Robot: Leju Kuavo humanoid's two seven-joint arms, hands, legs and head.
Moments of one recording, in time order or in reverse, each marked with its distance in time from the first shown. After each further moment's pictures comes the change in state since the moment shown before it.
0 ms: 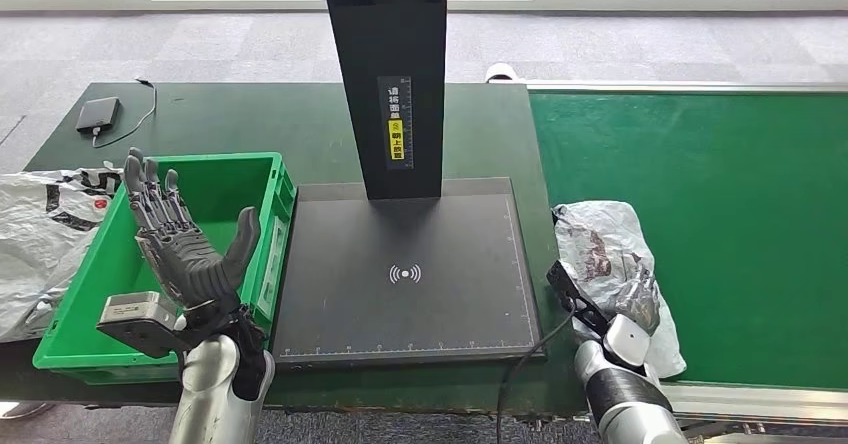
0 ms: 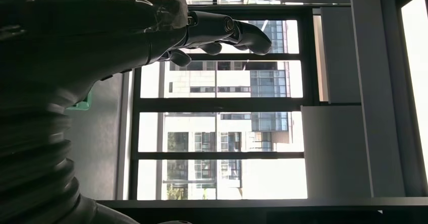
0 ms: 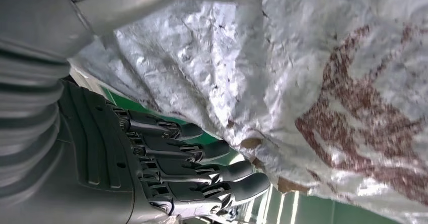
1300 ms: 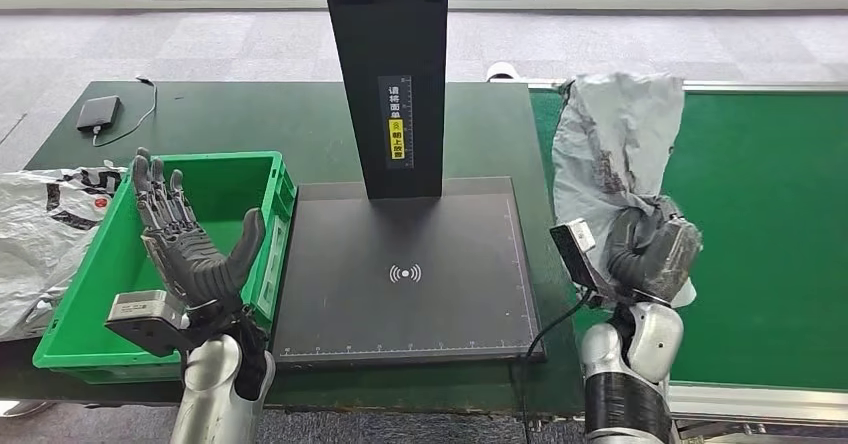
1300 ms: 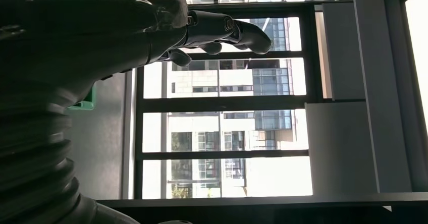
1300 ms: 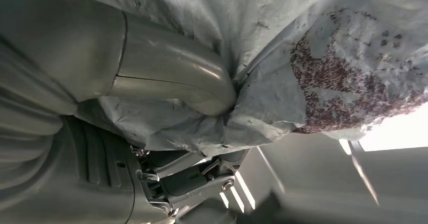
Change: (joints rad) left arm -0.003 0.000 0.002 0.015 -0.017 -0.003 0.000; right arm 0.191 0.185 -0.029 -0.739 -0.190 -0.378 -0.621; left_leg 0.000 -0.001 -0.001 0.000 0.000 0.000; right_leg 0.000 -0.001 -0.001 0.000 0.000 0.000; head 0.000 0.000
